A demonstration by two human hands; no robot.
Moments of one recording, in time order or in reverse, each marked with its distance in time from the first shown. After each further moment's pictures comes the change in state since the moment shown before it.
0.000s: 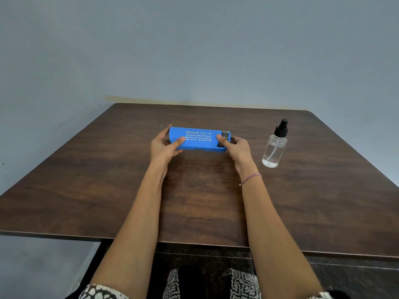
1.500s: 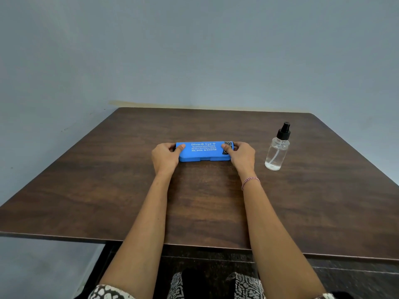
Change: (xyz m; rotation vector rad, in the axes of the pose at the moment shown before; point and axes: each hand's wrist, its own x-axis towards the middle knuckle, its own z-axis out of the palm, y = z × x) left_hand 0.003 -0.009 -0.007 0.715 0.166 0.133; right_hand 0.001 0.008 0.000 -0.506 0.153 -0.162
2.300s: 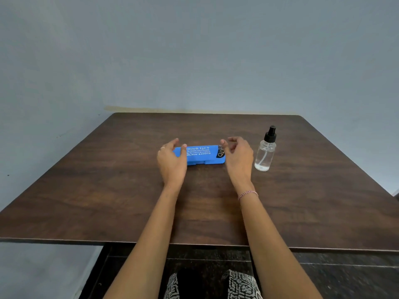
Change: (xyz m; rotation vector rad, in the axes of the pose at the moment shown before) left_hand -0.040 0.031 0.014 -0.097 0.183 0.174; right_hand -0.040 -0.015 -0.024 -0.031 0.253 -0.245
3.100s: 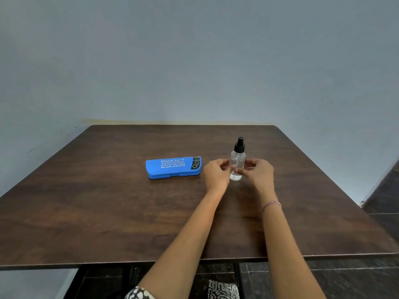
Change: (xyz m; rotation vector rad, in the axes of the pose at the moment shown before) left_hand -0.078 0.086 0.118 -0.114 -0.452 -0.027; right_hand 0.035 0.069 -0.098 0.017 -0.175 0.199
